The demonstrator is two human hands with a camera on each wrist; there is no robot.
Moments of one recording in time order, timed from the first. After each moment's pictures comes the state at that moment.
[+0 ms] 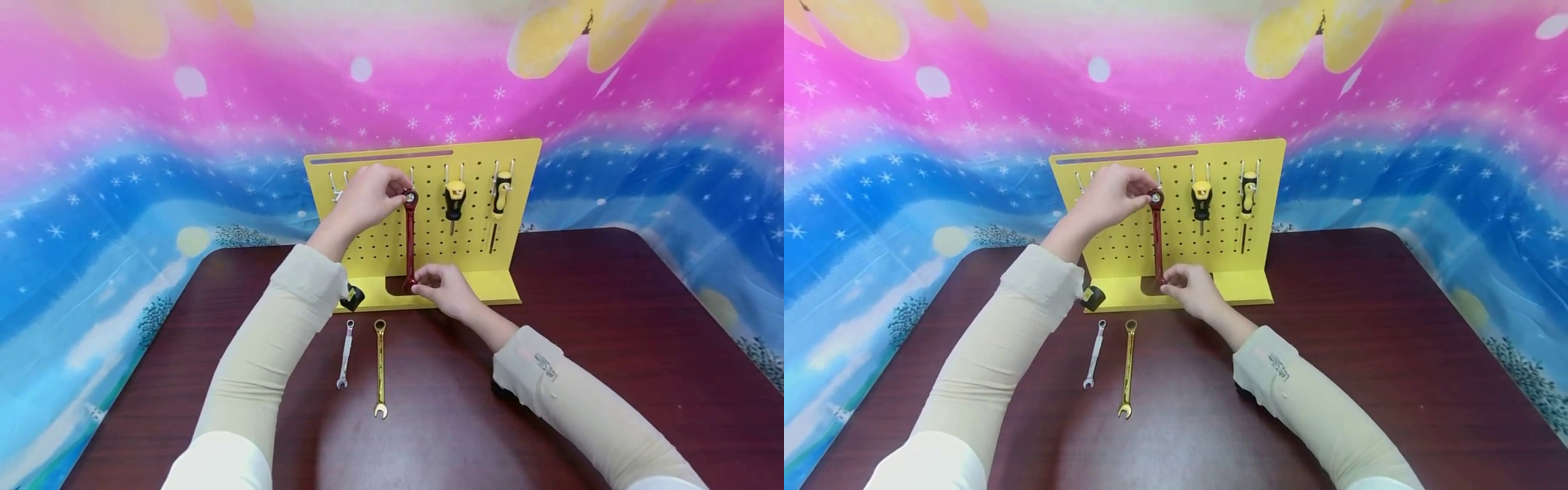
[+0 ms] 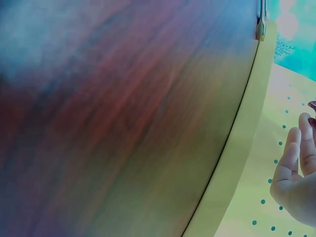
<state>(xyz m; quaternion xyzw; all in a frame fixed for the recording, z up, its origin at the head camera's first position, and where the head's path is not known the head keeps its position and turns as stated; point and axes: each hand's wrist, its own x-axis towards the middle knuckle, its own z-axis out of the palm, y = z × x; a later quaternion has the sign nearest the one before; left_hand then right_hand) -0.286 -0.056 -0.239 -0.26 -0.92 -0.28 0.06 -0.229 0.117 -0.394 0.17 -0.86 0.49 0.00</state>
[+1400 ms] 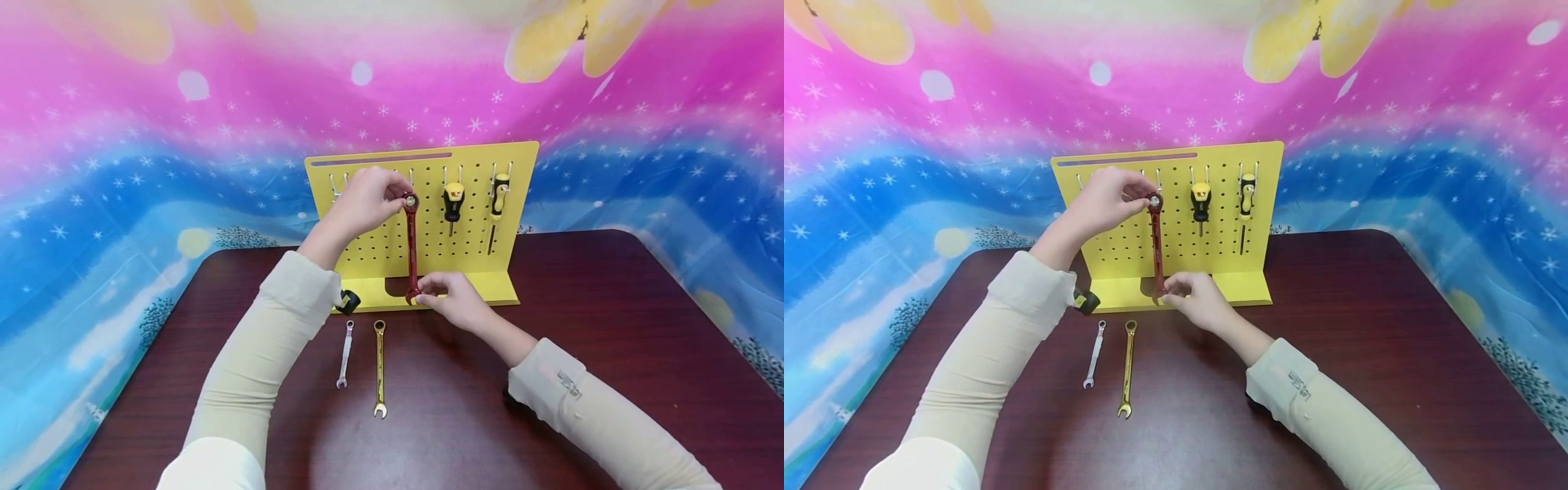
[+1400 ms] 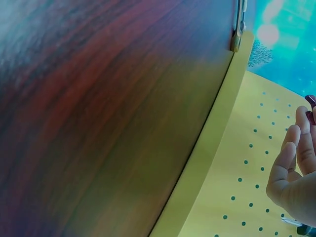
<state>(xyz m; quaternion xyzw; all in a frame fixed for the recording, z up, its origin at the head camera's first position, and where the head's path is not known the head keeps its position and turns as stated) -0.266 -0.060 -0.228 -0.28 -0.92 -0.27 0.06 -0.202 0.126 -0.379 0.20 -0.85 0.48 0.00</state>
